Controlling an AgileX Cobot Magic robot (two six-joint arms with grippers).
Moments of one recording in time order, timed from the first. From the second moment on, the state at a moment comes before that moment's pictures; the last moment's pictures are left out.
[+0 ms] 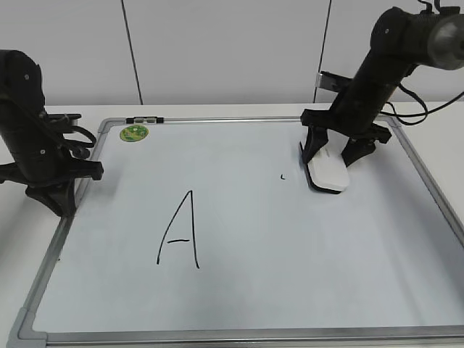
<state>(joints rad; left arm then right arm) -0.17 2.10 -1.40 -0.03 0.91 -0.19 0.11 2.38 -2.02 0.32 1.22 -0.04</state>
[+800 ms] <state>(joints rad) -0.17 2.10 -1.40 -0.03 0.91 -0.19 0.32 2.40 -2.02 0.35 1.22 -0.05</state>
